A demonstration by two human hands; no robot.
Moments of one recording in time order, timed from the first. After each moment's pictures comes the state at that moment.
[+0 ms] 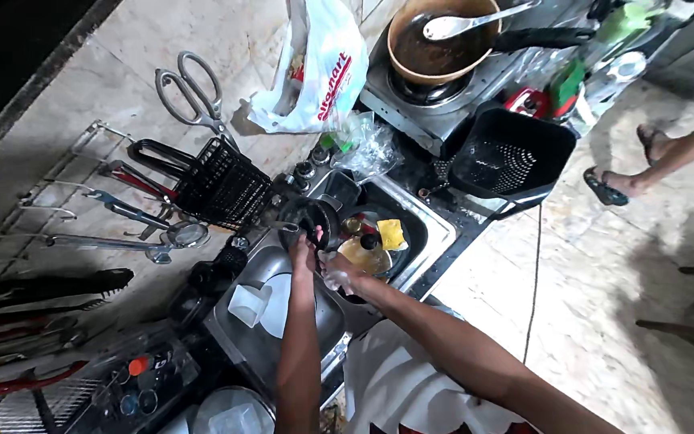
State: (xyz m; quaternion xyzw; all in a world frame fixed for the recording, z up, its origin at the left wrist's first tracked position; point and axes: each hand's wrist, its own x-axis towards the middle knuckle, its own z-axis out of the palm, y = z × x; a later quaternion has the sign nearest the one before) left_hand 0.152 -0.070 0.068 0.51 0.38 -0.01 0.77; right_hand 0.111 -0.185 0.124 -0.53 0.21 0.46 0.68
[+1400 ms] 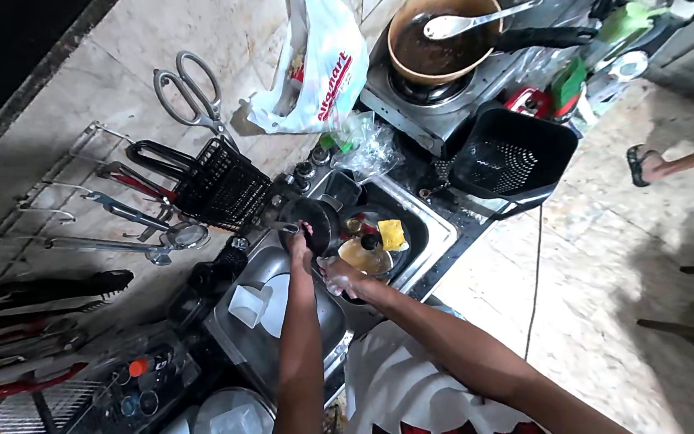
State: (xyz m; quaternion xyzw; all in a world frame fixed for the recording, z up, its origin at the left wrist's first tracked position) left_hand 0.180 -0.053 0.031 0.52 0.38 0.02 0.76; right_hand 0.108 -0.186 0.128 -0.54 0.20 0.50 0.65
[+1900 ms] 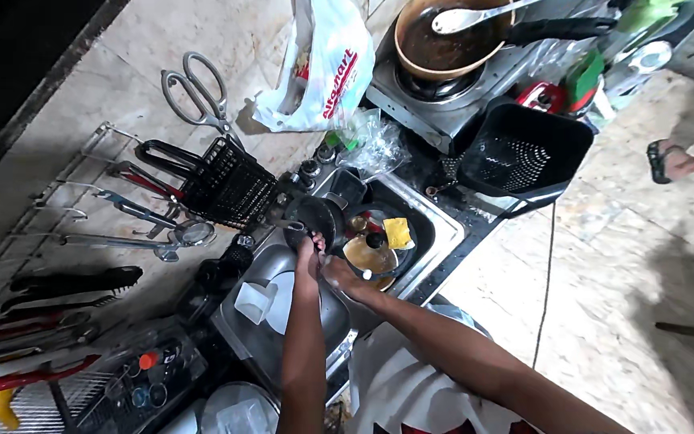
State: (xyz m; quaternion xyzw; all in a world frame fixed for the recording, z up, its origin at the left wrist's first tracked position) left_hand 0.165 -0.053 0.038 0.40 0.38 -0.13 0.82; right_hand 0.109 -0.166 0.121 -0.81 0.04 0.43 0.40
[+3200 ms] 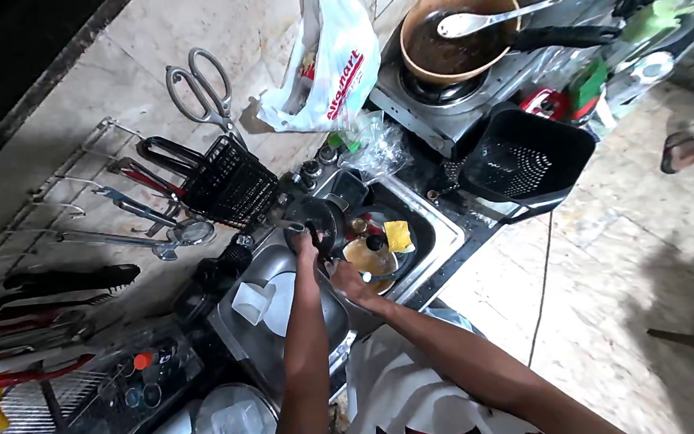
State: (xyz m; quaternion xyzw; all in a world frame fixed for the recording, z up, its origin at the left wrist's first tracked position) left_hand 0.185 -0.061 0.037 0.59 0.48 -0.02 0.65; right_hand 0.102 -0.180 0.137 -0.82 0.07 0.43 0.38
